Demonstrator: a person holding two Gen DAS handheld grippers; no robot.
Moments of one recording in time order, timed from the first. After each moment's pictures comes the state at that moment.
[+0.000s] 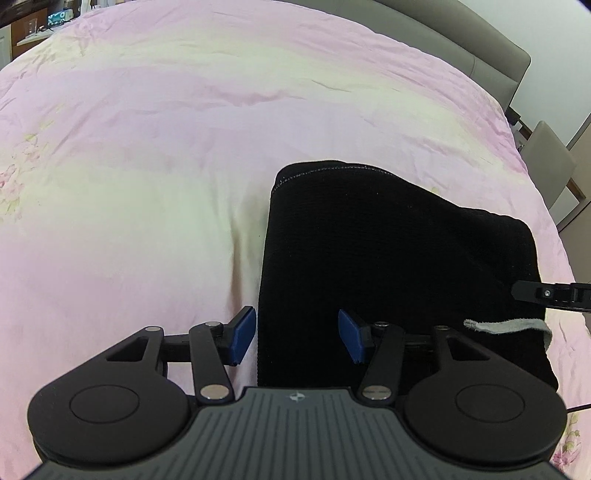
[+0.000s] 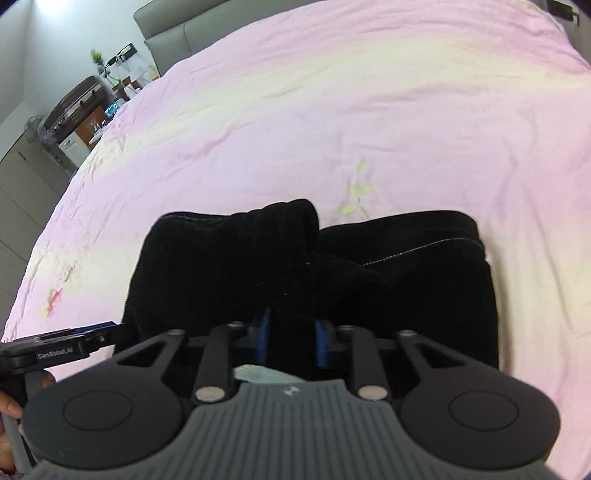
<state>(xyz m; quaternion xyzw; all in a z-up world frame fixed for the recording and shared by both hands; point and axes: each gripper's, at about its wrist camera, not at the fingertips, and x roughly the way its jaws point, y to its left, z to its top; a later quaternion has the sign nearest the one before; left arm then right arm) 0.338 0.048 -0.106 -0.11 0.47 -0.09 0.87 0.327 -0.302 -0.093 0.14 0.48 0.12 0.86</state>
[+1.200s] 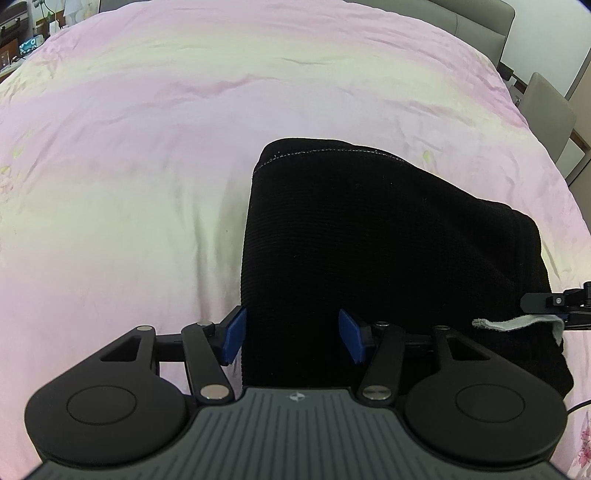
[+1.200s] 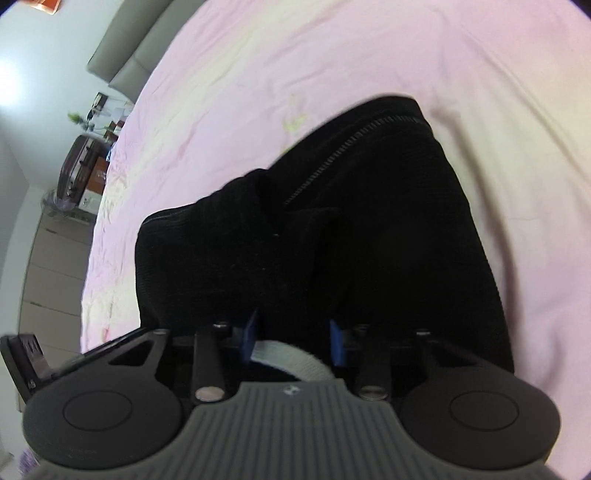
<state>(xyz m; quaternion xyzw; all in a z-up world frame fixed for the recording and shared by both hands) 0.352 0.004 -0.118 -0.04 0.49 -0.10 0.87 0.318 -0.369 -0.159 0.30 0.52 0.13 0.79</state>
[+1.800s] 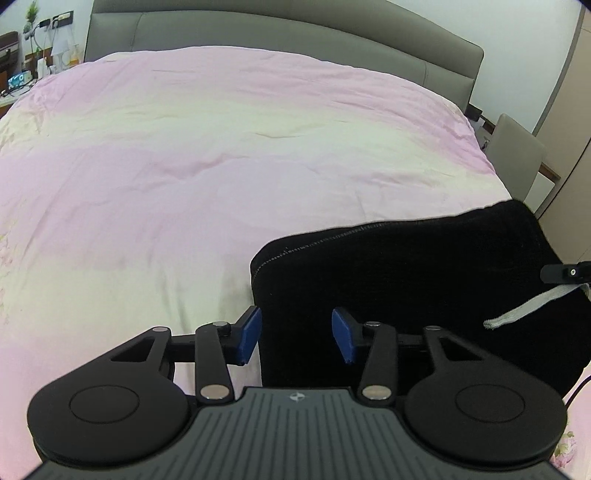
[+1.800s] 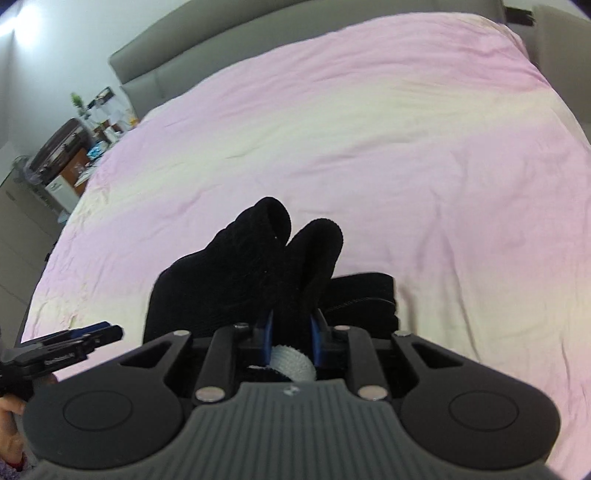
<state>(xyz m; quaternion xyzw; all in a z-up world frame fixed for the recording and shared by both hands) 0.367 -0.003 -0.053 -0.05 0.42 -0.14 0.90 0.339 -0.382 -0.036 0.17 0.46 0.07 0.87</state>
